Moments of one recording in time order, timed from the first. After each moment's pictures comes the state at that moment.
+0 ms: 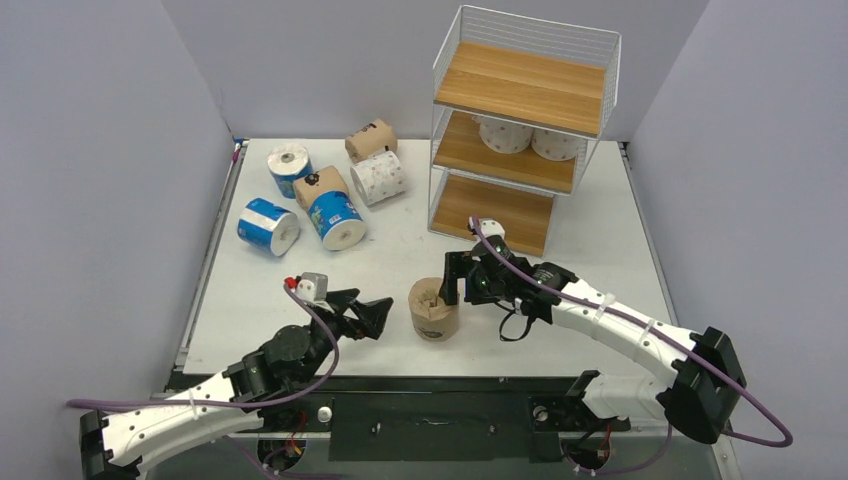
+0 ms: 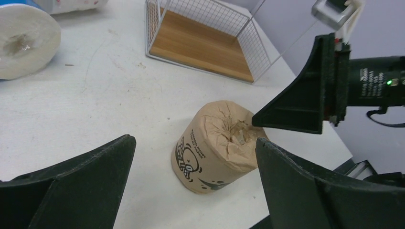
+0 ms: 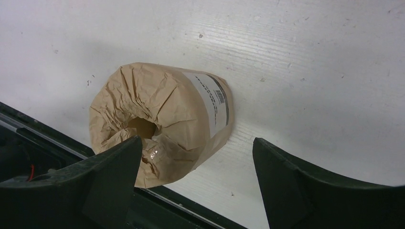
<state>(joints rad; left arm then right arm) -1.12 0.39 0.25 0.06 -0.60 -0.56 0.82 1.20 0.88 -0.49 0.09 0.61</state>
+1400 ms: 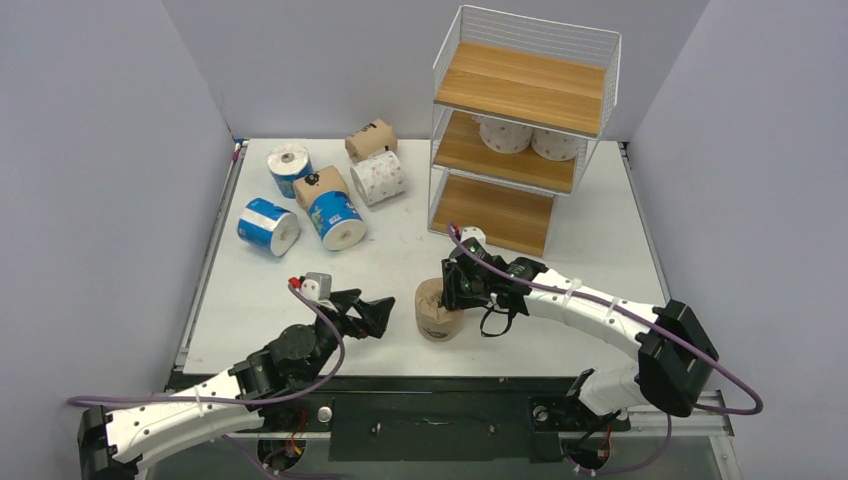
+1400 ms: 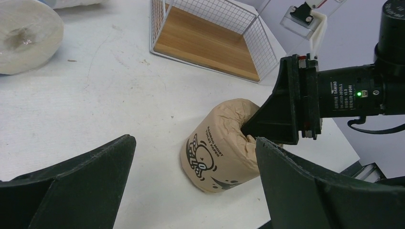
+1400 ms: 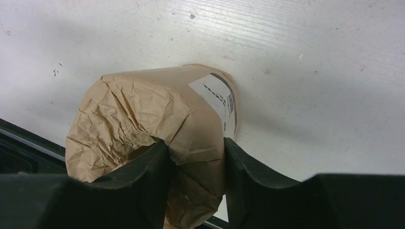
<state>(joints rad) -1.12 0.41 0.22 0.12 -0.62 -0.57 0.86 1.39 0.94 -0.49 0.09 0.61</state>
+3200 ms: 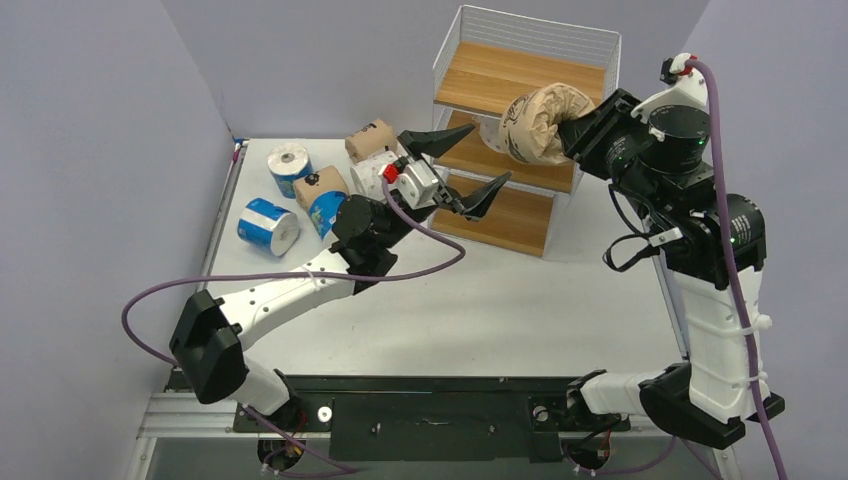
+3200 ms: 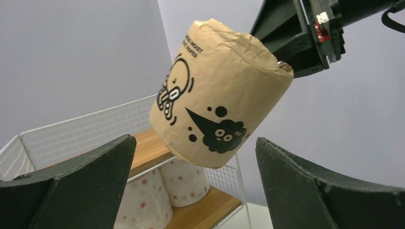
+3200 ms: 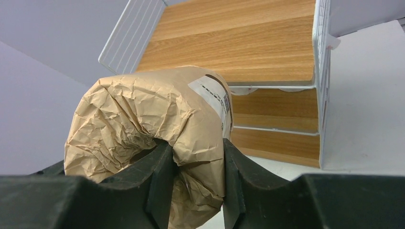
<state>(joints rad) -0.89 1.47 1.19 0.93 0.16 0.06 0.46 1.28 2.12 -1.05 0.31 0.57</state>
